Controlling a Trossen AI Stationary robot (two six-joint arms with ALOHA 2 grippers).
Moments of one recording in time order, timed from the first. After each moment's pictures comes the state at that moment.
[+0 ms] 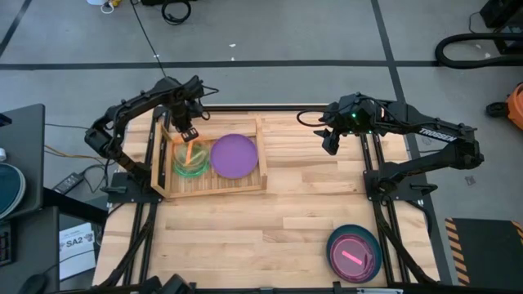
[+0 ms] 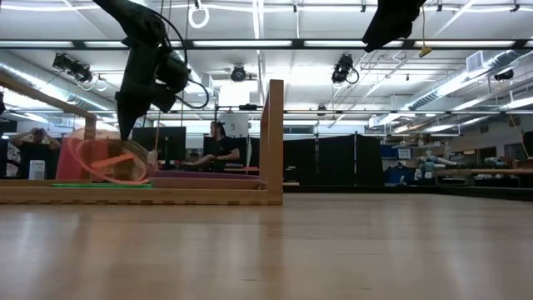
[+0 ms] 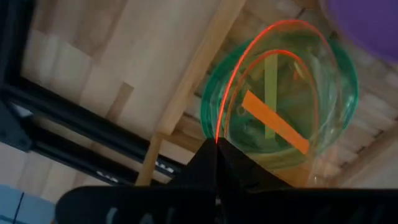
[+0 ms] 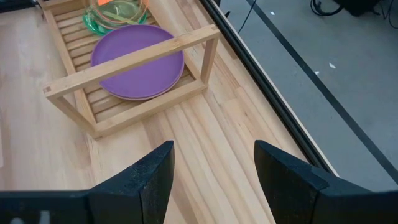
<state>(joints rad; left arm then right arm) 0.90 1.57 1.23 -1.31 -0.08 0.33 -0.25 1.08 1.26 -0.92 0.19 0.08</state>
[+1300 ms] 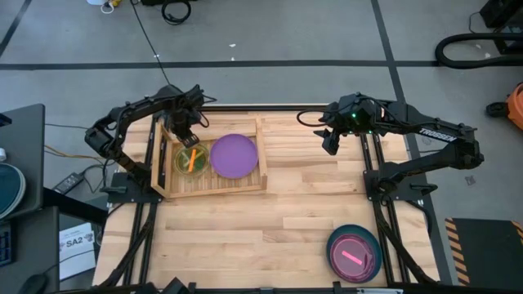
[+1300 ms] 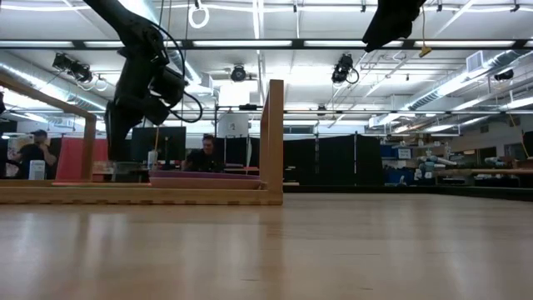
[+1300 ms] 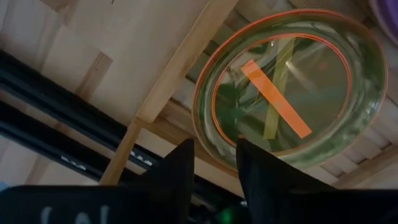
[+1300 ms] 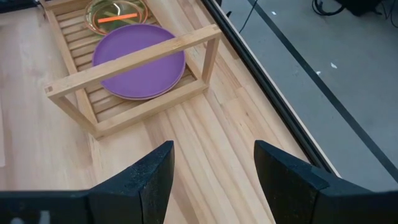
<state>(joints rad) 0.89 1.57 1.11 -1.26 -0.09 0.19 -0.25 1.08 1.26 -0.92 0.18 0.08</state>
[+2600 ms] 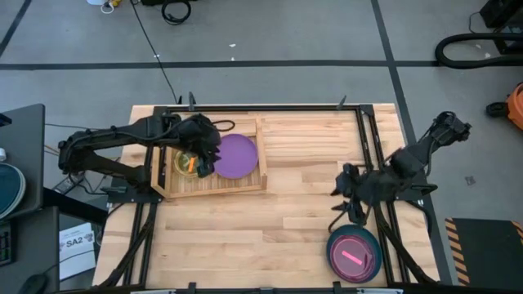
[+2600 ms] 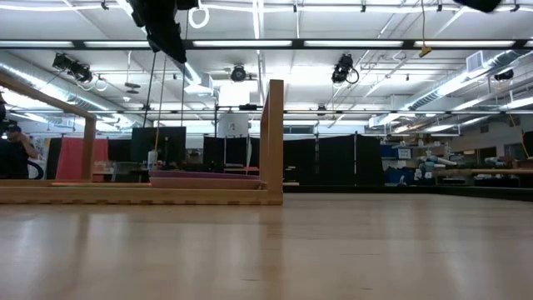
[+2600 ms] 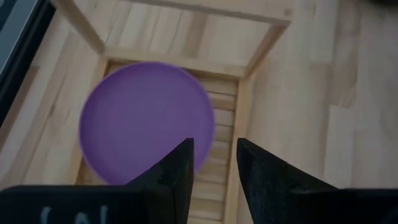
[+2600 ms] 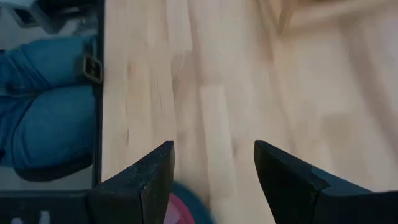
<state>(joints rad) 0.17 1.21 1.22 -0.94 -0.01 -0.08 0.62 1.08 1.12 -0.99 0.24 0.72</state>
